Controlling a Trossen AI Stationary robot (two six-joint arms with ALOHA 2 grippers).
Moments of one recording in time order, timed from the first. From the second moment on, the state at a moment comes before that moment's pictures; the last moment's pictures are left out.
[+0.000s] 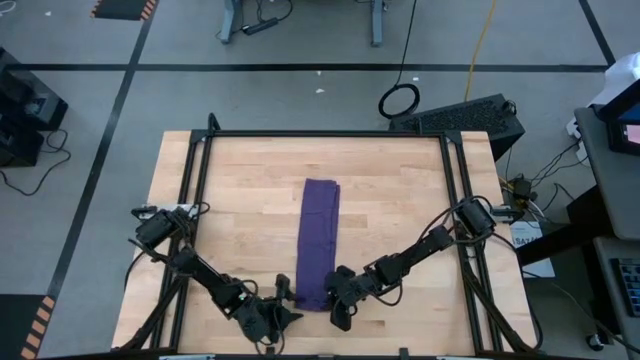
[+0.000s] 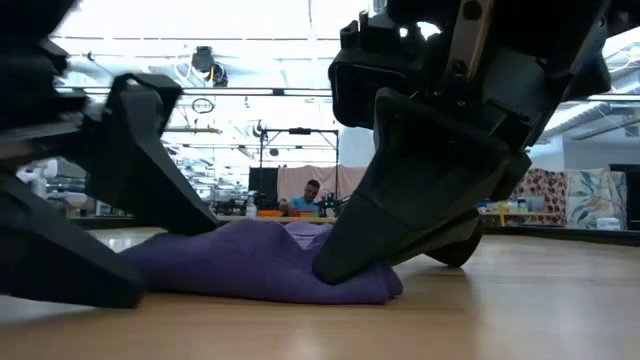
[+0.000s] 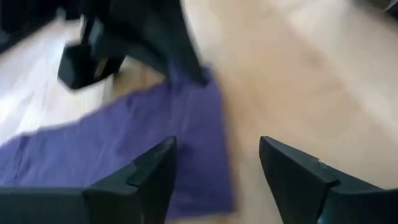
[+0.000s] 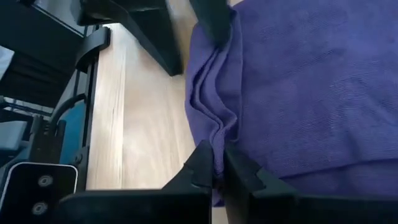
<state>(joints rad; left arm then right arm) -0.79 2.02 0.89 0.41 -0.65 -0.04 0.48 2.07 1.09 0.28 0.03 0.83</state>
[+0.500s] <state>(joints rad) -0.72 2.01 0.90 0.27 -0.49 -0.25 0.46 2.07 1.09 0.28 0.02 0.82</state>
